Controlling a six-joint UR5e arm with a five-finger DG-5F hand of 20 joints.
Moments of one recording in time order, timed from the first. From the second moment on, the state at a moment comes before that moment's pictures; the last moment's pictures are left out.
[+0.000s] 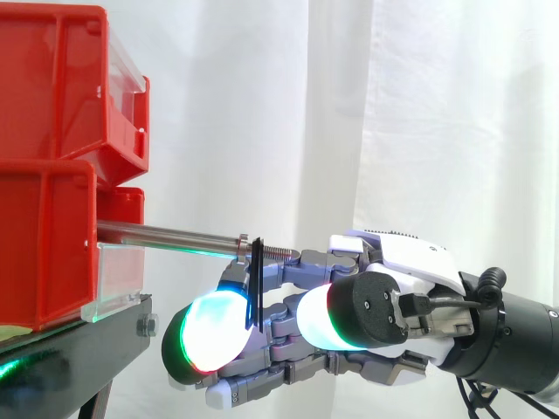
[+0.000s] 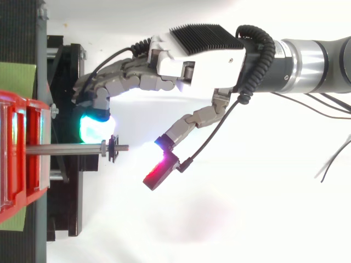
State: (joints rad) arm 0.03 -2.47 -1.20 -2.29 -1.71 -0.59
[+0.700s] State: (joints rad) arm 0.03 -2.47 -1.19 -2.29 -1.71 -0.59
